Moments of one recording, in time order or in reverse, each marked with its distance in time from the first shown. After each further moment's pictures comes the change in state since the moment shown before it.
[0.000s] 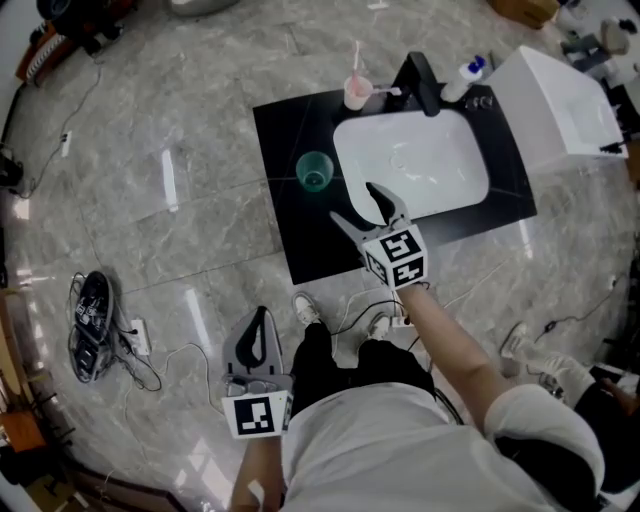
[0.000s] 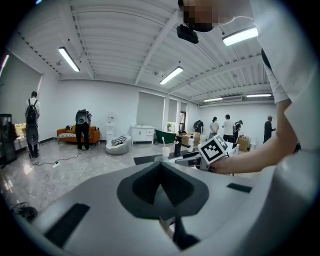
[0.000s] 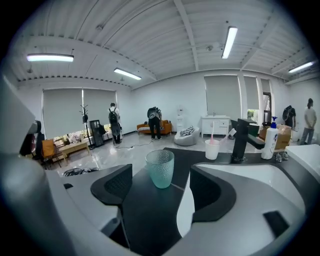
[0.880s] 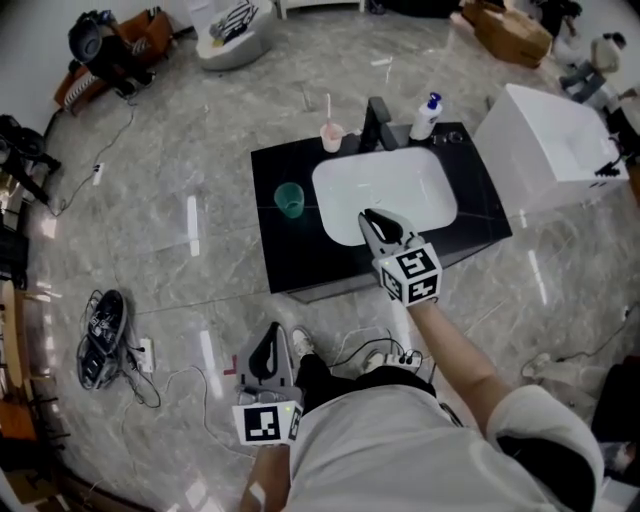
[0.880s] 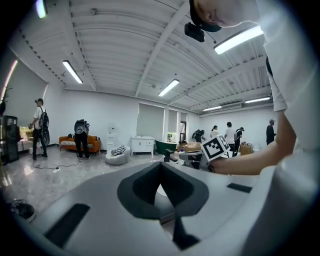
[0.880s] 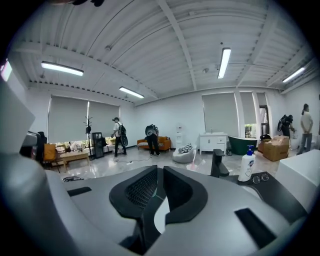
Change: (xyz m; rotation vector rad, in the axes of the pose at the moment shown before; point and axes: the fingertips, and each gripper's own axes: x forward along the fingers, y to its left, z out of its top) left arm -0.051 -0.121 0.042 0.030 -0.152 0.031; right arm -0.135 -0.049 0.064 -0.037 -0.195 -0.002
